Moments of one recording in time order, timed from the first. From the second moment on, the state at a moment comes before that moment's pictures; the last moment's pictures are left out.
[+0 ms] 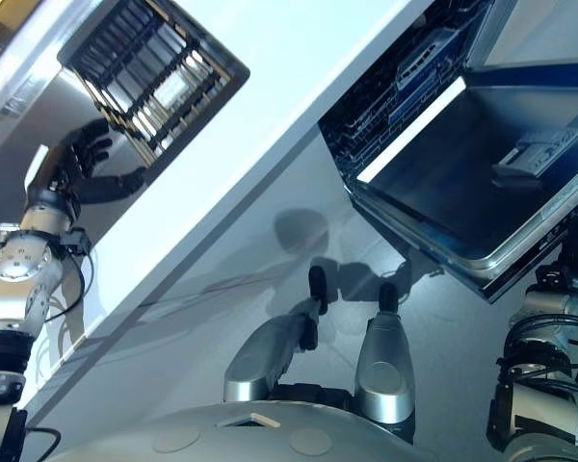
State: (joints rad) left arm -0.19 0.81 0.08 0.27 -0.41 -0.10 0.07; right arm -0.27 -0.60 -0.38 0.88 1.25 -0.30 -0.06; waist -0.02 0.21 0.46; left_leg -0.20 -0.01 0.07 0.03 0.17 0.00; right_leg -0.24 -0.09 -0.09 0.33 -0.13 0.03
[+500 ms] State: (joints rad) left arm -0.34 0.86 0.15 0.33 -0.39 -0.09 0.15; right arm -0.27 -0.62 -0.34 0.90 1.29 -0.20 0.22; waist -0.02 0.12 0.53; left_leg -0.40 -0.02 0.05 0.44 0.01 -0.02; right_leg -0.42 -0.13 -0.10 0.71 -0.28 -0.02
